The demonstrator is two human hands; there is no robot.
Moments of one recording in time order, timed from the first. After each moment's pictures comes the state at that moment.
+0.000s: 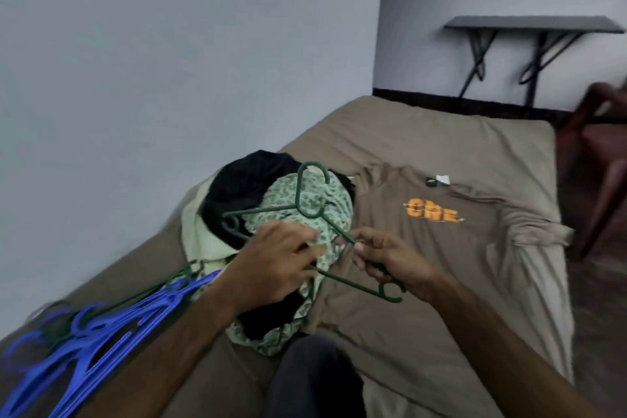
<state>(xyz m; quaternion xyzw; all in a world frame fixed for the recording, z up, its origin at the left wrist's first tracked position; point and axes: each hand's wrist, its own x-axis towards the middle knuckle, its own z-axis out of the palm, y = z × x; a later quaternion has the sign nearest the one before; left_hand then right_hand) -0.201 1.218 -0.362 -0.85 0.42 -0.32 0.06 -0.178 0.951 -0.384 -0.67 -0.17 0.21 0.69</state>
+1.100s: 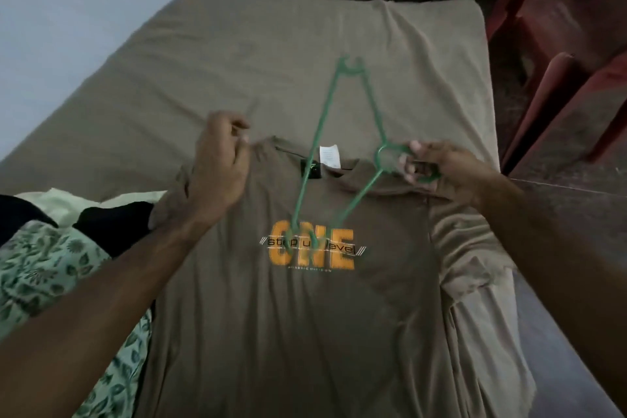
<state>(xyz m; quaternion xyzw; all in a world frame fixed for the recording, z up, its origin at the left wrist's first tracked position) 0.259 0.883 -0.499 -0.87 0.26 -0.20 -0.37 0.148 0.533 -0.499 -0.56 0.18 0.09 0.80</state>
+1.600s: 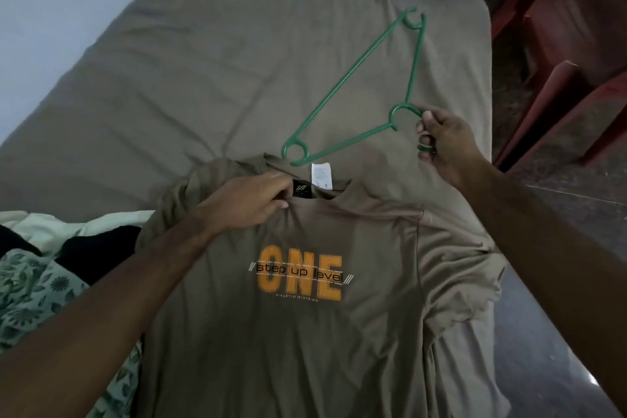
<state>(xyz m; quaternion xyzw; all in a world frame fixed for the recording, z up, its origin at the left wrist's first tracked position) 0.287 0.852 -0.510 -0.86 0.46 0.14 -0.13 0.229 0.491 -0.489 -0.64 0.27 -0.07 0.72</state>
